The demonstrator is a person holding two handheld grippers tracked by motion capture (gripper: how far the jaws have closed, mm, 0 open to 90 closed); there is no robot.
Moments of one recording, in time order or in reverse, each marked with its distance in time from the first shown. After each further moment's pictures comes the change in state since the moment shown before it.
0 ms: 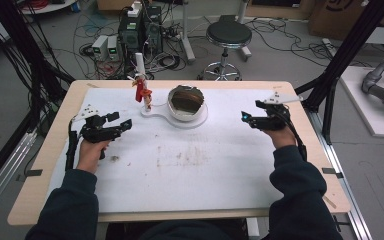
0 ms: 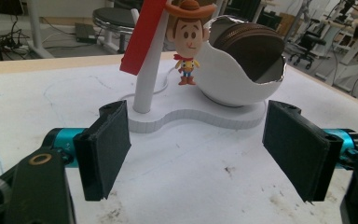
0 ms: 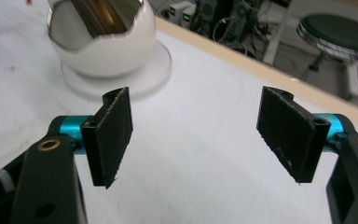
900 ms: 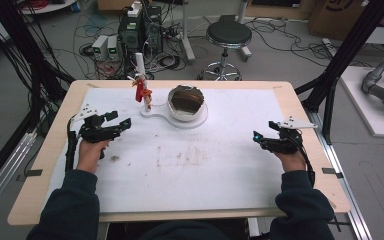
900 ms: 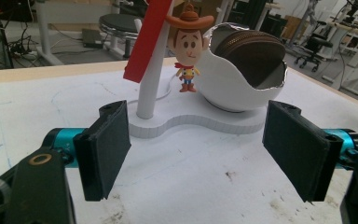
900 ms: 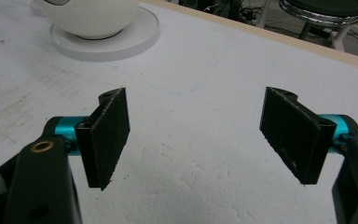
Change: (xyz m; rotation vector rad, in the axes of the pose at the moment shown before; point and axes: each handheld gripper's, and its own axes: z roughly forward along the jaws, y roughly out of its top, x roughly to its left) left arm -0.005 0.004 -0.004 -0.013 0.023 0.023; right arm 0.006 -0.060 -0.029 -0.010 -0.051 0.101
